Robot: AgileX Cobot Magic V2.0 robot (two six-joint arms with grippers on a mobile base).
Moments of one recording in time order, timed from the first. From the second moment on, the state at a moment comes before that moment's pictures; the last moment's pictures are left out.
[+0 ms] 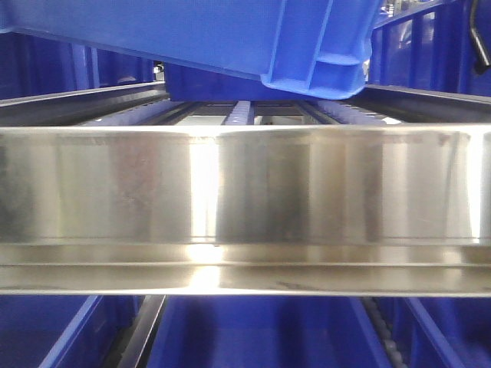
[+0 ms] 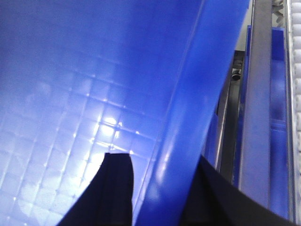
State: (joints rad) left arm -0.24 1.55 -1.96 0.01 0.97 -0.15; right arm 0.26 1.67 -2.06 0.08 1.24 0.16
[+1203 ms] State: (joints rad) left arm -0.24 1.55 -1.96 0.00 1.05 -0.17; right arm 0.26 1.67 -2.06 0.08 1.26 0.16
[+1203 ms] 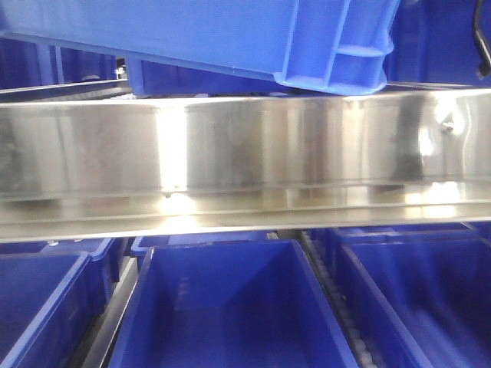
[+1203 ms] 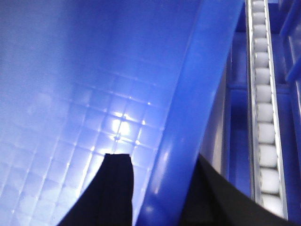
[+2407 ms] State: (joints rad) left arm -0.24 1.55 -1.96 0.01 1.06 -0.17; right arm 0.26 1.67 -2.06 0.08 1.26 0.16
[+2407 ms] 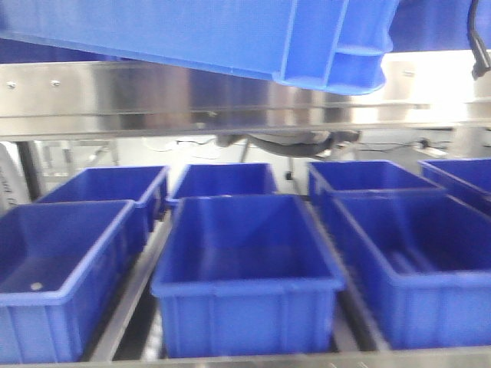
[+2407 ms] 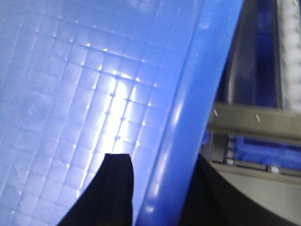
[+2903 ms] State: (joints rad) left arm -0.24 1.55 -1.96 0.01 1.06 -0.17; right arm 0.26 1.67 -2.06 0.08 1.26 0.16
